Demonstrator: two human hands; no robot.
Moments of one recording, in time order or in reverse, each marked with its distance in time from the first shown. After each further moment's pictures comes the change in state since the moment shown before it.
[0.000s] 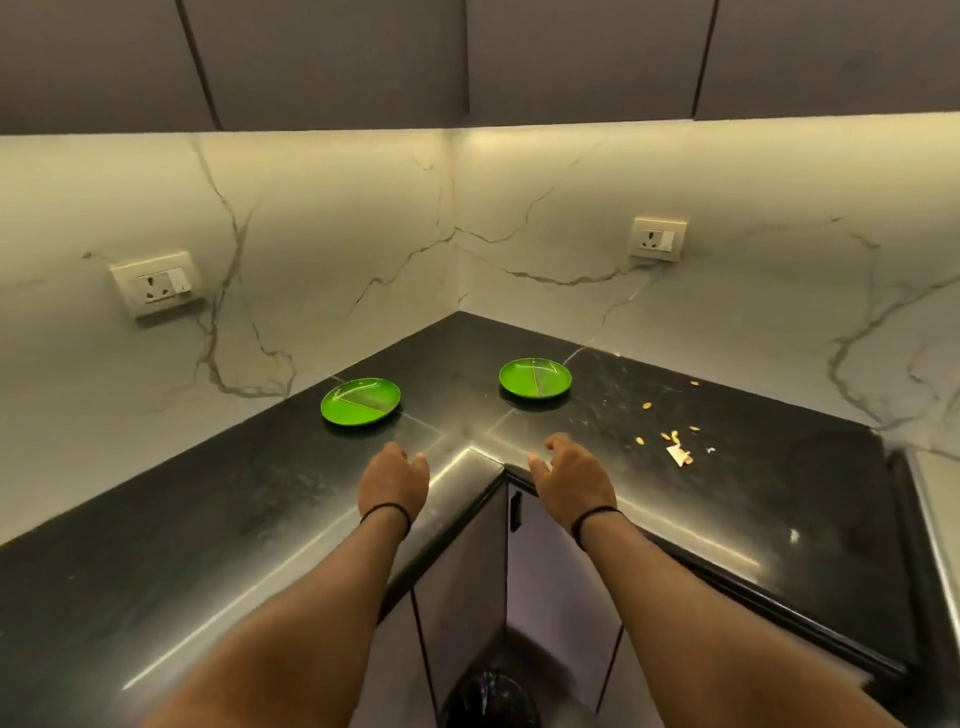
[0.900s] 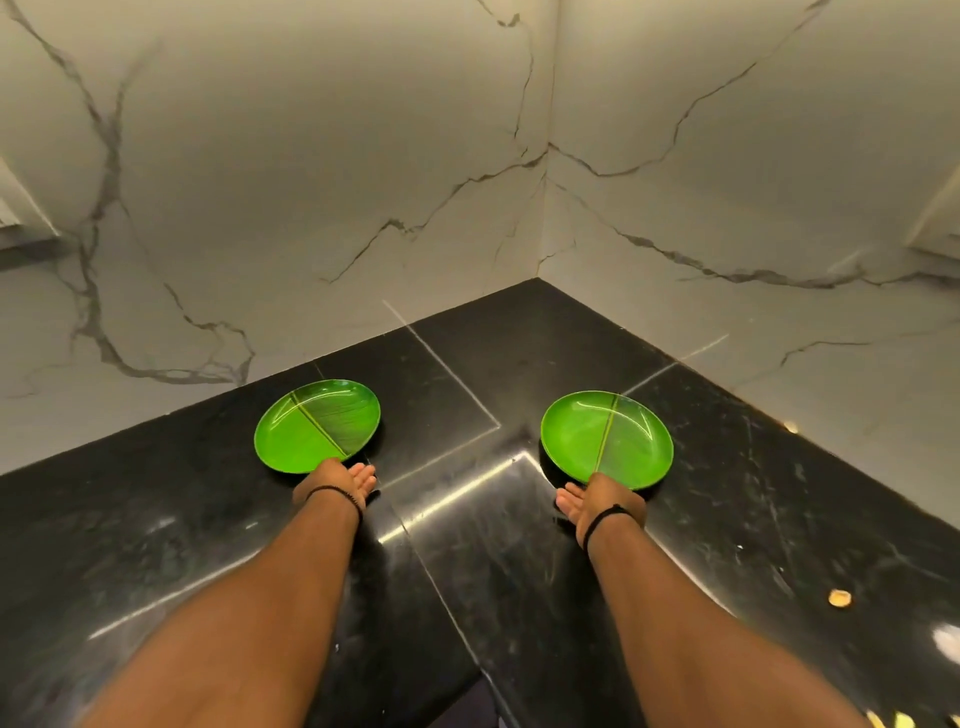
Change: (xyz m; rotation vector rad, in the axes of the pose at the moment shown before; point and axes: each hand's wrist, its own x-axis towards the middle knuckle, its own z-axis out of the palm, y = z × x) left_hand 0.362 -0.026 0.189 -1.254 0.385 -0.964; right_hand 0.436 0.102 0.196 1.189 -0.125 0.959
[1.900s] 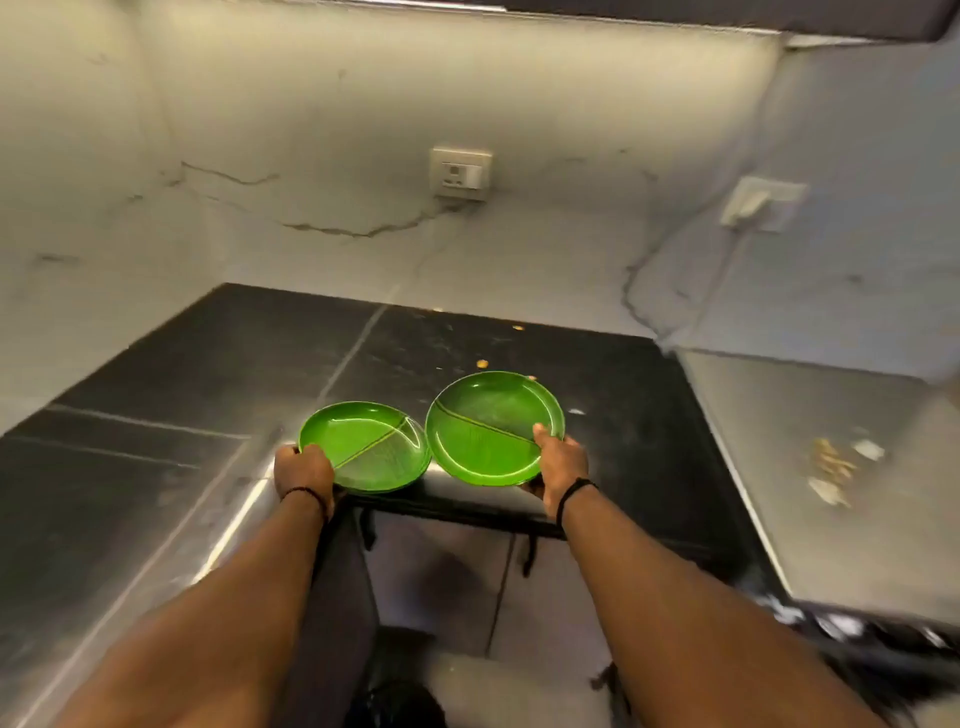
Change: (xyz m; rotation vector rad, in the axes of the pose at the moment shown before) left_hand -0.136 -0.070 -0.067 0.724 -0.553 0.339; right_hand -0.285 0.065 -0.205 0.144 0.312 -0.390
